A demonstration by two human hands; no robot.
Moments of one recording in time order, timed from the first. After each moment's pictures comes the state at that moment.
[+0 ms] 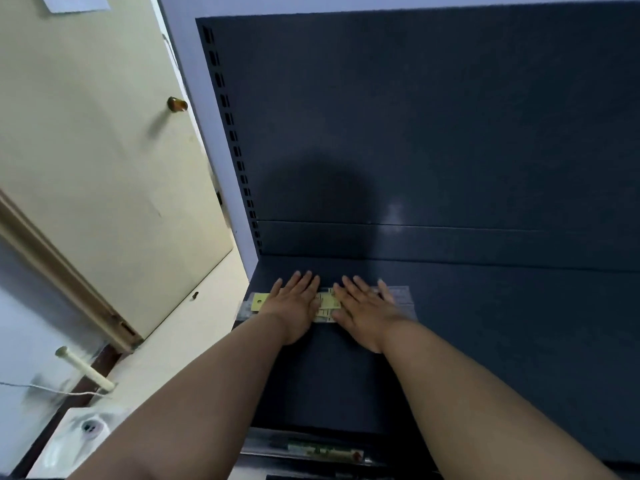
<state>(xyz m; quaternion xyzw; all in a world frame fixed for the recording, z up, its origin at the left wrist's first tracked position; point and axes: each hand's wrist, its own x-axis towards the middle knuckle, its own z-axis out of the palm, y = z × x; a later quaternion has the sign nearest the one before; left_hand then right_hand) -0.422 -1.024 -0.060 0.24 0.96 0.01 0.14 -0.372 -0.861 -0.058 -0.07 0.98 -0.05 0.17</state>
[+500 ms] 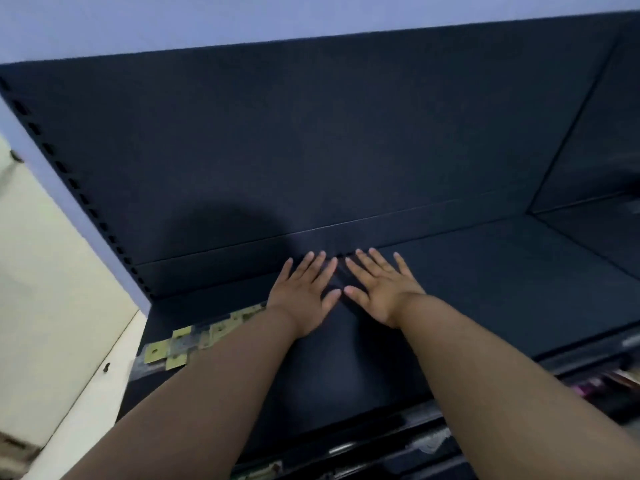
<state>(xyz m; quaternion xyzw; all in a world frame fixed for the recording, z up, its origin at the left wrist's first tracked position) -0.379 -0.862 -0.024 0.43 0.90 -0.03 0.01 -0.285 -0.714 -0.009 0.13 0.99 -0.02 0.09</state>
